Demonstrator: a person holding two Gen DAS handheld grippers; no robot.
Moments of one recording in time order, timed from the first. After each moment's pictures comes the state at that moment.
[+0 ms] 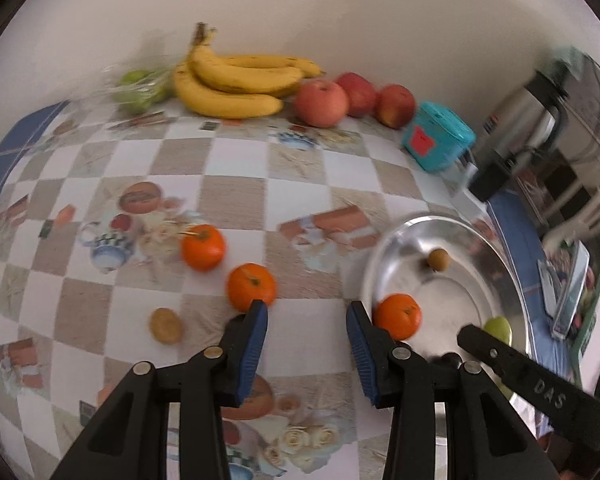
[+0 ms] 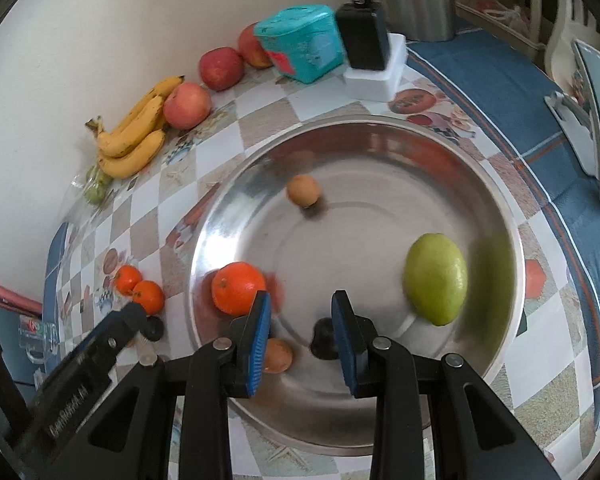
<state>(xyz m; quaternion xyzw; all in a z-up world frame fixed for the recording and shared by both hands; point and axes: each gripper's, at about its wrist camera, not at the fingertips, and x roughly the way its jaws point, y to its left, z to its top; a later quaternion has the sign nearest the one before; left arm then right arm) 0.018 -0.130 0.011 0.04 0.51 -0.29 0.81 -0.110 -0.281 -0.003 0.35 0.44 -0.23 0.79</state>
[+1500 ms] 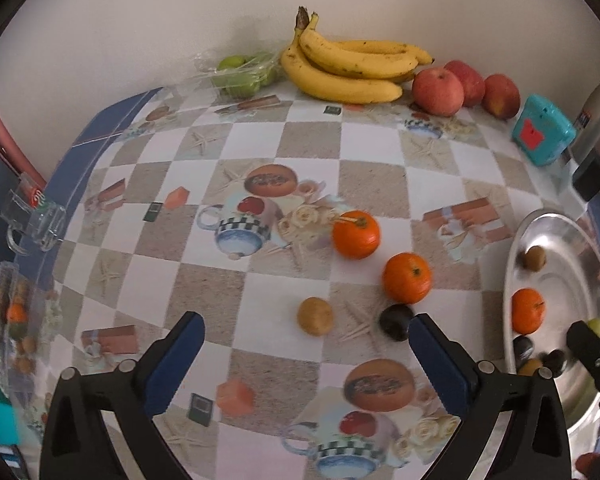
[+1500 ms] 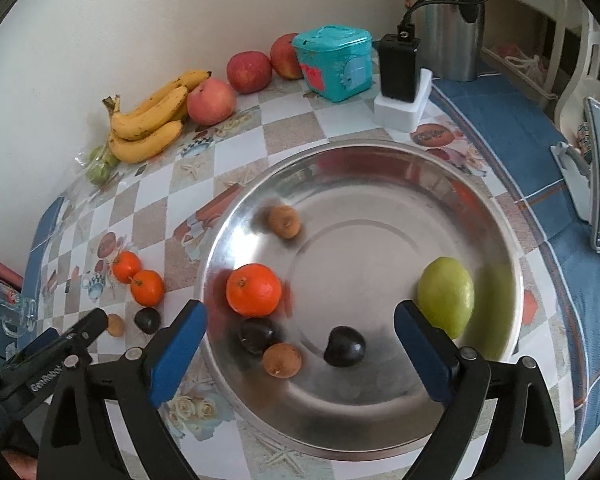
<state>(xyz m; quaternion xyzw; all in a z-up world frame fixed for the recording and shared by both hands) 0.045 -0.086 0.000 0.13 0.52 -0.14 0.83 -0.095 -0.262 0.005 0.28 0.44 -0.23 0.82</state>
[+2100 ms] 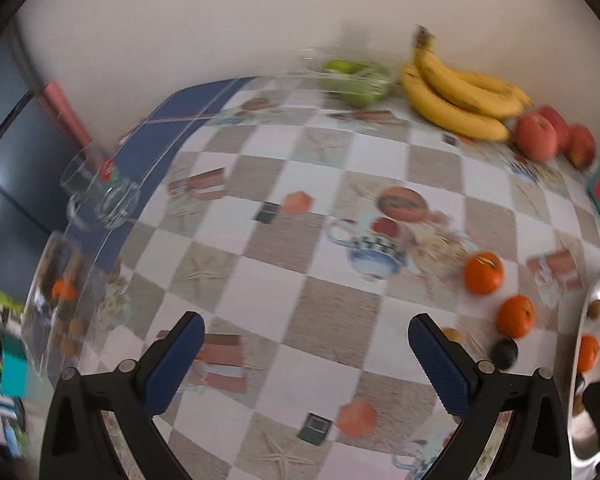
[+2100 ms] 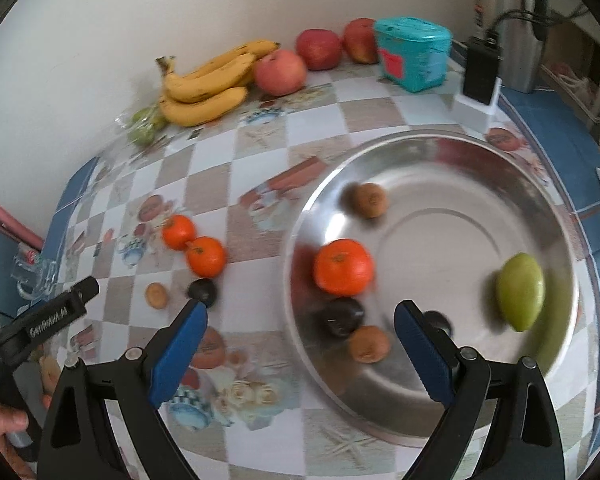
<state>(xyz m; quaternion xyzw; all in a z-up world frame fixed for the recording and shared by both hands) 0.083 -0.006 0.015 0.10 0.50 -0.03 0.86 -0.062 -0.212 0.008 0.26 0.46 -0.16 0.83</state>
